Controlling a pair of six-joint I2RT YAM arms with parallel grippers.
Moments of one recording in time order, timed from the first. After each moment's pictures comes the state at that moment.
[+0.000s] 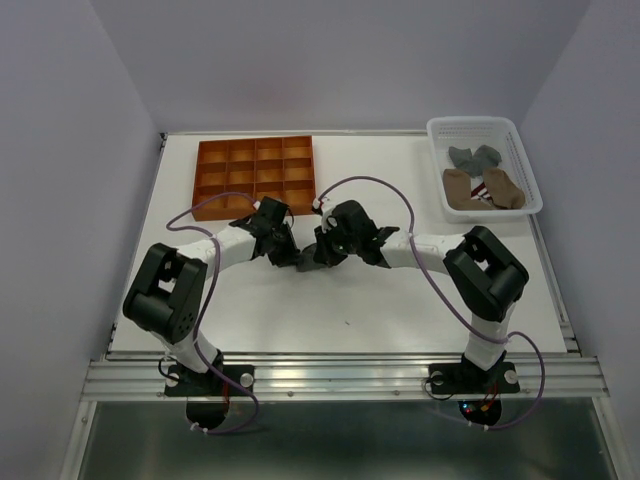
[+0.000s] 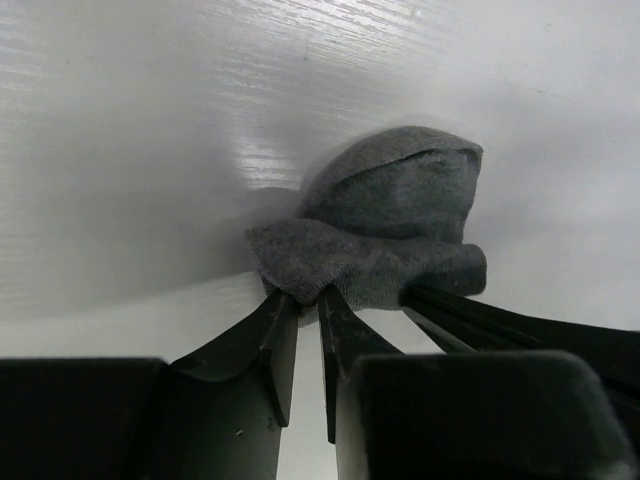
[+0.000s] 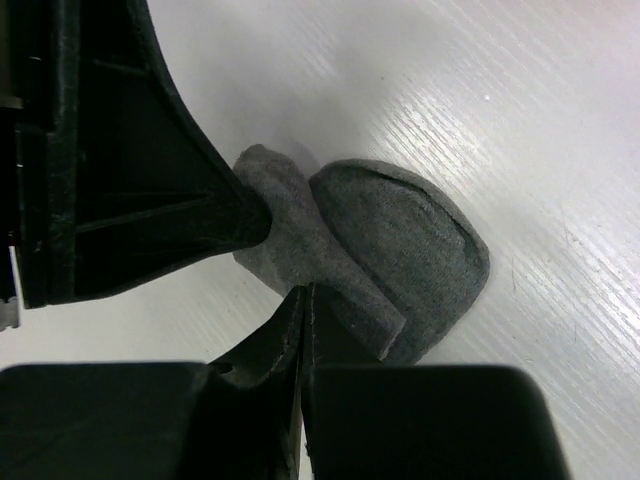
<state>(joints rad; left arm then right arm) -0.47 1.61 0.89 -0.30 0.12 -0.79 0.77 1.85 1.09 0.08 -0.26 0.23</state>
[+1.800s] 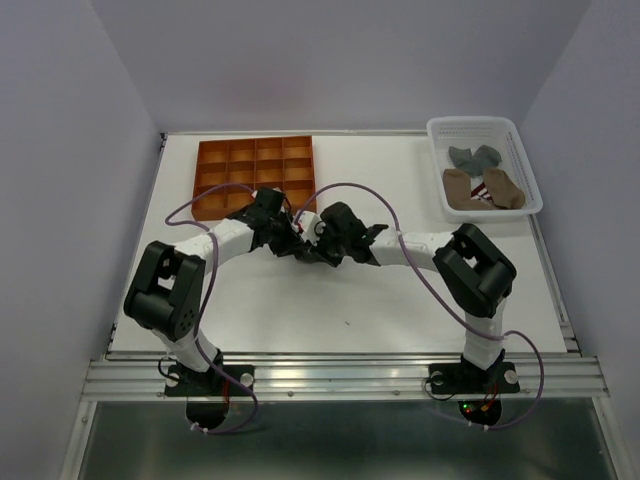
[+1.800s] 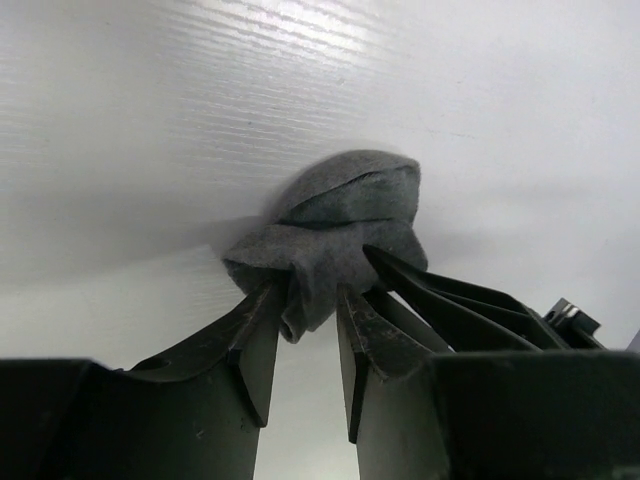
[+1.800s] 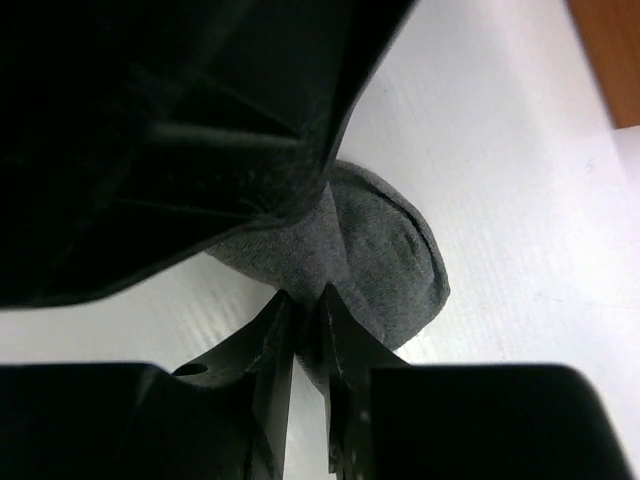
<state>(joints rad) -0.44 1.64 0.96 -0.29 0.17 -0.80 0.81 1.92 1.18 -0.05 -0.18 -0.34</state>
